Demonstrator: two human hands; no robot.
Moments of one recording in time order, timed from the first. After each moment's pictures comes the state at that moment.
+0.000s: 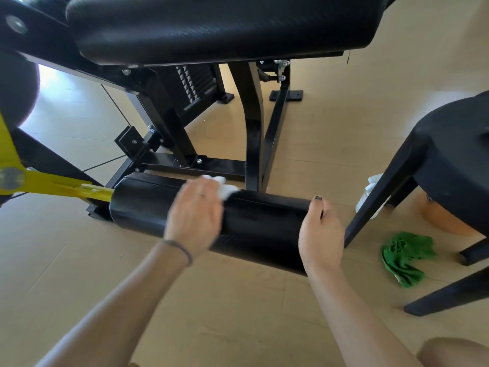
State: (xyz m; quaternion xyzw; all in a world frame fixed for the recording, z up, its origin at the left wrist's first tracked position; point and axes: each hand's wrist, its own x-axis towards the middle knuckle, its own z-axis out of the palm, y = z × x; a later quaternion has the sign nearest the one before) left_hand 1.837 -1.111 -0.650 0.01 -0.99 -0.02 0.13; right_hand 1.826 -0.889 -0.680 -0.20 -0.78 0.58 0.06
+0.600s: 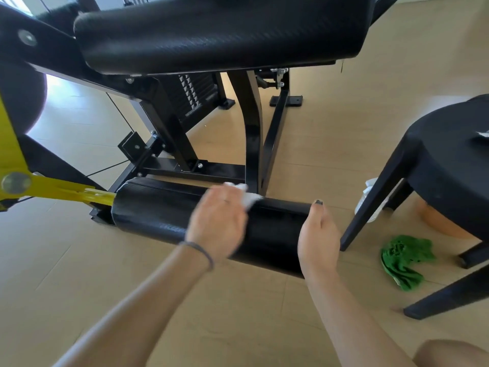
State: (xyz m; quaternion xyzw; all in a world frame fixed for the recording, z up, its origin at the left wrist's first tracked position) left_hand 1.833 -1.070 -0.650 -0.06 -0.99 0.02 0.10; right_hand 1.832 -0.886 -0.675 -0.21 -0.74 0.63 0.05
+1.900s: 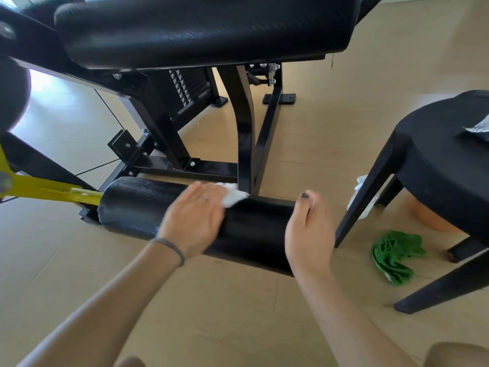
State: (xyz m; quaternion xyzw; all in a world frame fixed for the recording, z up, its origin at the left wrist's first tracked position) left_hand 1.837 -1.098 -0.640 -0.13 -0.99 0.07 0.08; right_hand 1.833 -0.882 -0.676 -0.11 -0.83 0.52 0.16
